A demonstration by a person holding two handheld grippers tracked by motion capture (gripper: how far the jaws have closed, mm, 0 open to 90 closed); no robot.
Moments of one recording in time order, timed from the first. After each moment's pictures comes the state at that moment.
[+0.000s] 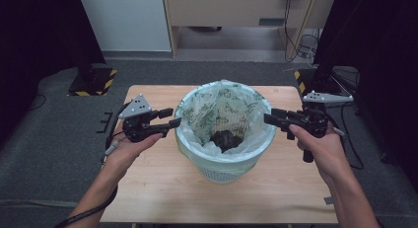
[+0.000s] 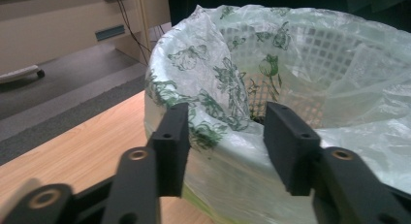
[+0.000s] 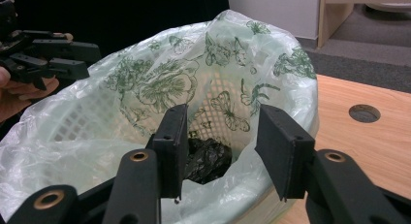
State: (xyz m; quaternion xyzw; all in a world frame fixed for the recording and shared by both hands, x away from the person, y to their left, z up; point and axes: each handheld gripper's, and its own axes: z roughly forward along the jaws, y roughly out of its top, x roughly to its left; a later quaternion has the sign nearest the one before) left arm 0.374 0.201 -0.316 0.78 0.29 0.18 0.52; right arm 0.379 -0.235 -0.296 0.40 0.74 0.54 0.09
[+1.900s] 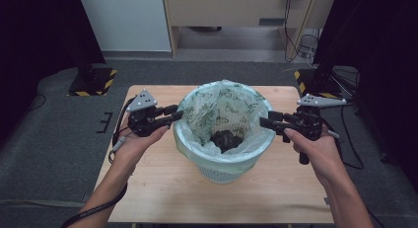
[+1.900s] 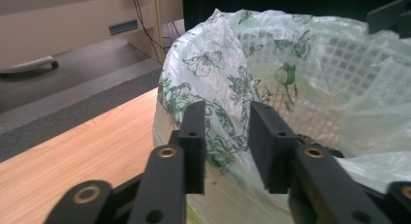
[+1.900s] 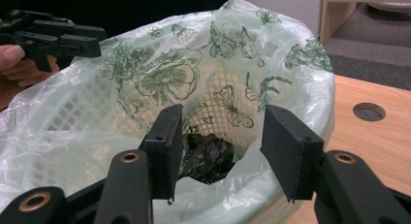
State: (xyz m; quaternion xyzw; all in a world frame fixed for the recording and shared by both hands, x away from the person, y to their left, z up) left arm 0.384 0.191 -0.312 0.77 0.32 0.20 0.52; right arm 0.378 -0.227 -0.306 0.39 0.74 0.53 0.09
